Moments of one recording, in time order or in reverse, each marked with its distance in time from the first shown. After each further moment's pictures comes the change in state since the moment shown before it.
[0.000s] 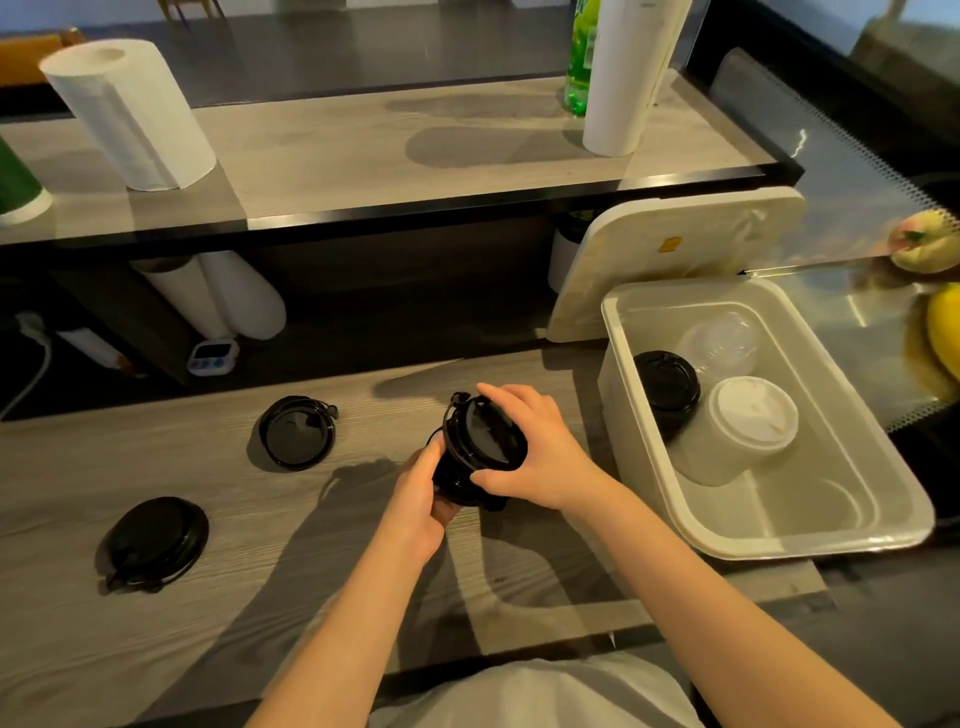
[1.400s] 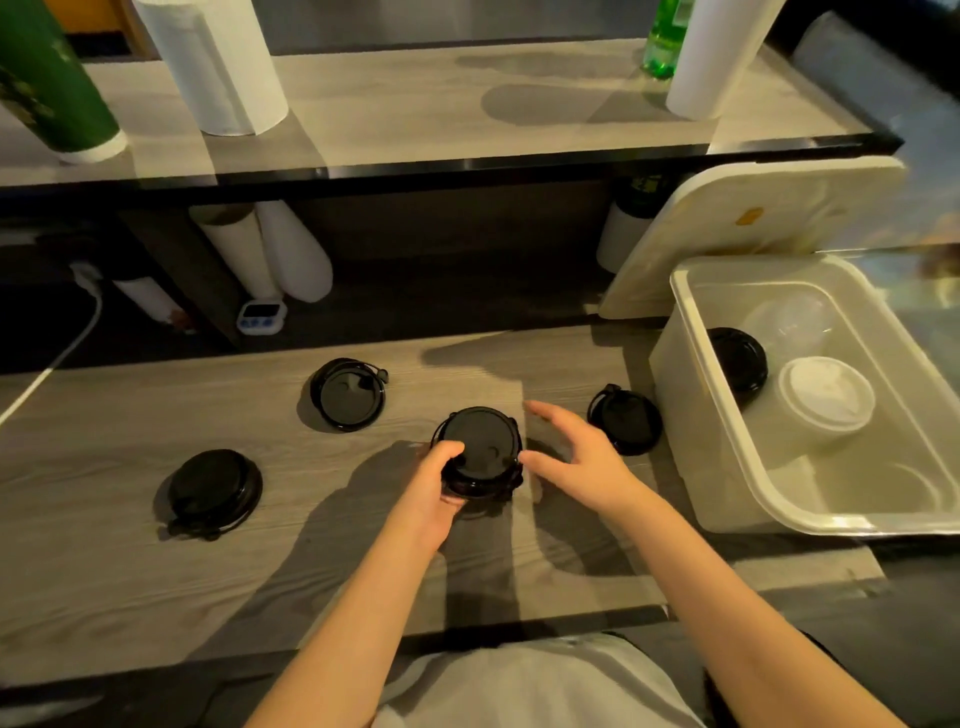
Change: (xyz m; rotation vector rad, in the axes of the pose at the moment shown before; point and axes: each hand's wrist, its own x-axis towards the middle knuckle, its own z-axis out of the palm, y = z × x) left_hand -0.003 0.003 -0.063 -0.051 0.024 -0.034; right_hand -0.010 0.001 0.051 0.110 -0.021 0.166
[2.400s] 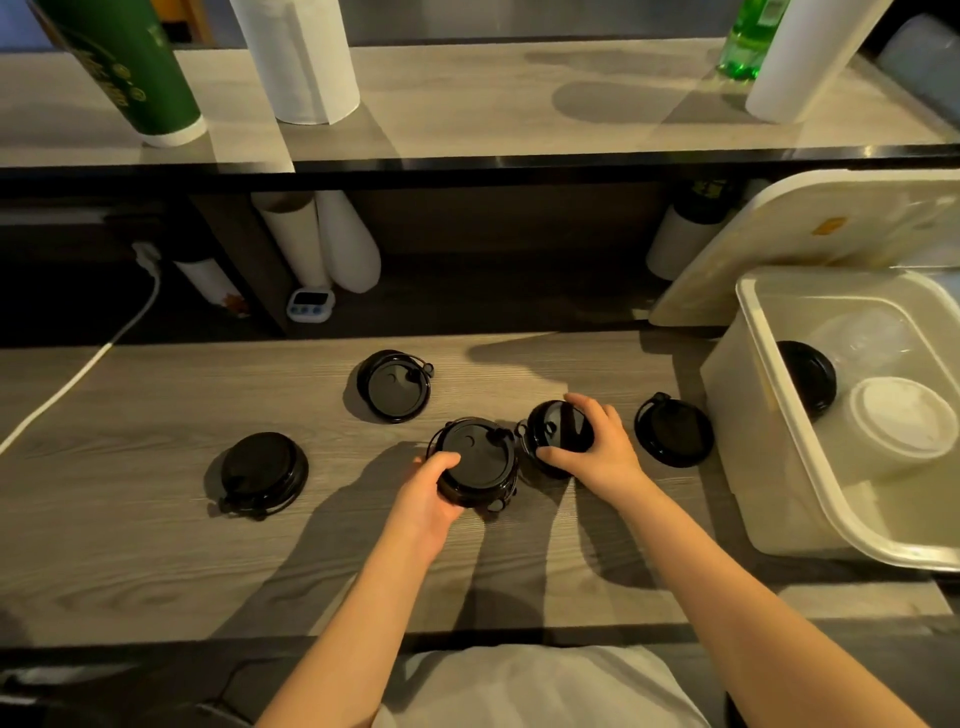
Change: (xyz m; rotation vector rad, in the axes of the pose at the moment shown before) left_hand -0.004 0.016 -0.051 -0.152 0.040 0.023; right_hand 0.037 0.007 0.036 0.058 0.118 0.195
